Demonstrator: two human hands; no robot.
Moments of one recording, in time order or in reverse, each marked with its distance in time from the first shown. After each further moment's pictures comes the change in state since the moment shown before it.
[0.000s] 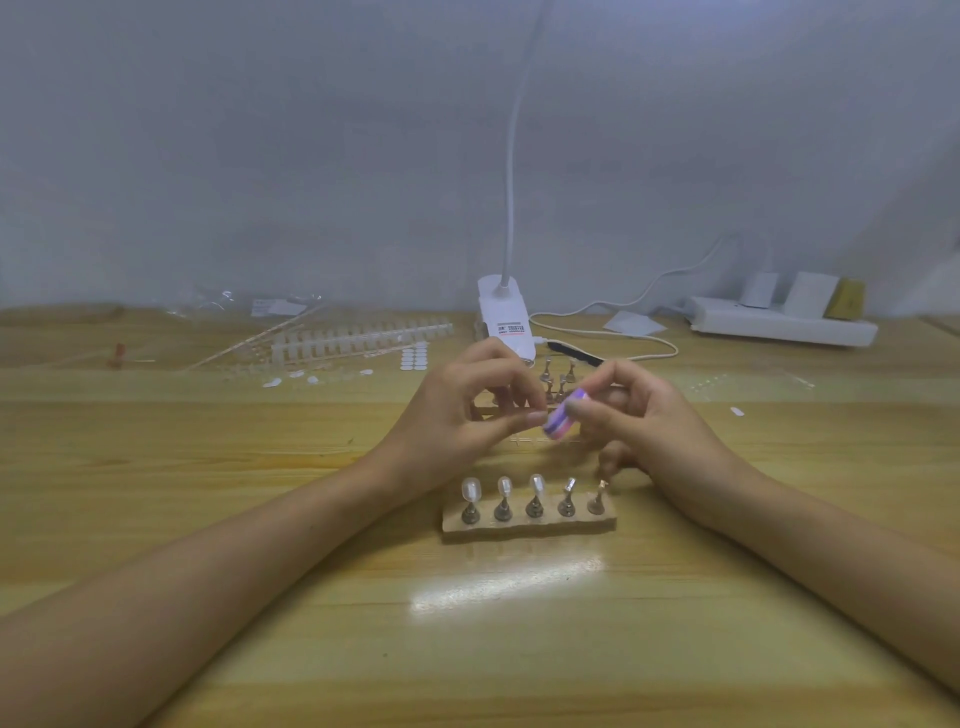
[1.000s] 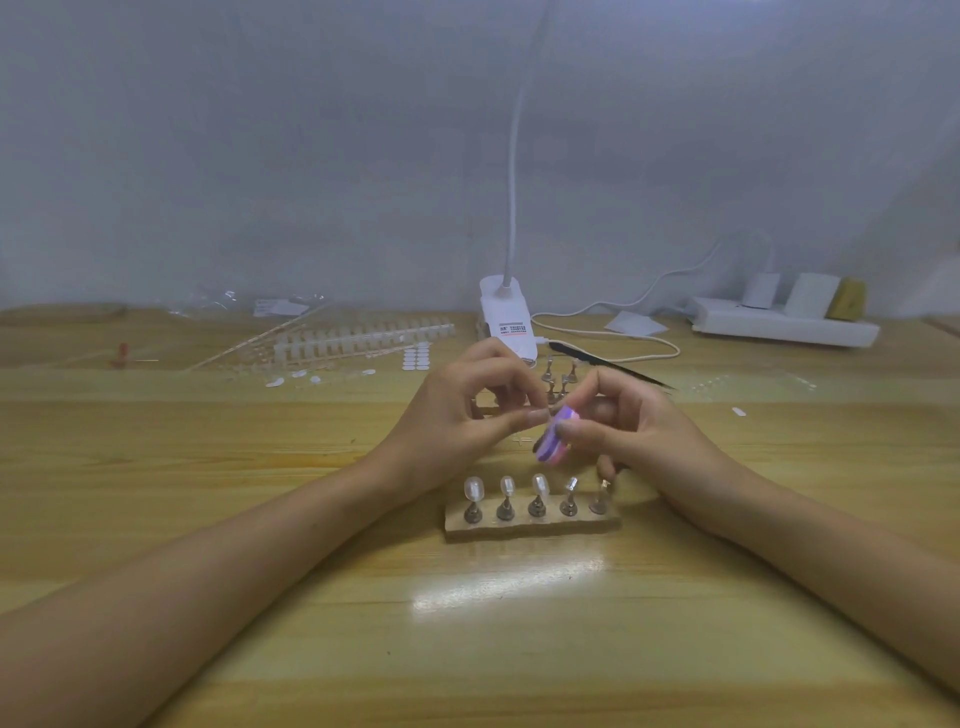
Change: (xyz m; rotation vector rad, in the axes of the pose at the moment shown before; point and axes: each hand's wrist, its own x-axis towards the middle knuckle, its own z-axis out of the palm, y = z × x) left_hand -0.001 0.000 0.000 -0.034 0.012 -0.008; right_hand -0.003 -0.001 0.001 -0.041 -0.078 -0.015
